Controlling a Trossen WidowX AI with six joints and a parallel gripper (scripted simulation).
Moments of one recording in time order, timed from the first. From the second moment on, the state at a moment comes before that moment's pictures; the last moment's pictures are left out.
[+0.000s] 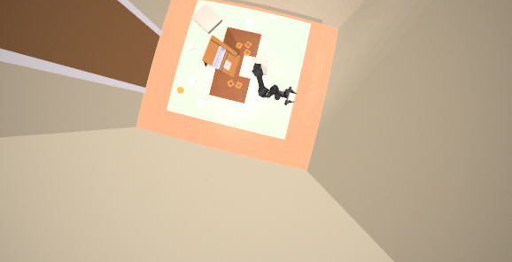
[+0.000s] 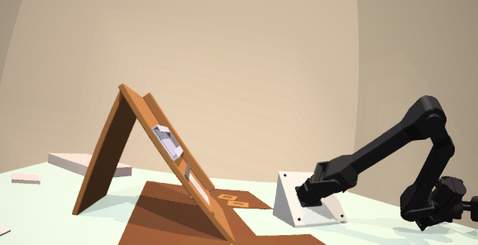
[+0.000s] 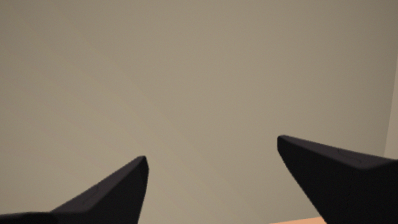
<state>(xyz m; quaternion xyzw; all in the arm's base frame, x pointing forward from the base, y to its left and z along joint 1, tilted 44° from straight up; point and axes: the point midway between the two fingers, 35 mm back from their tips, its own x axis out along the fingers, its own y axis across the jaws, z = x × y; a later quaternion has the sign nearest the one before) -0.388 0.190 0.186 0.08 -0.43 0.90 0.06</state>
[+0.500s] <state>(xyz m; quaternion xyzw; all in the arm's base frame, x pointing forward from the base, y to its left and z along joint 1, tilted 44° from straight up) -0.353 0.251 0.202 0.03 -0.37 0.92 0.16</state>
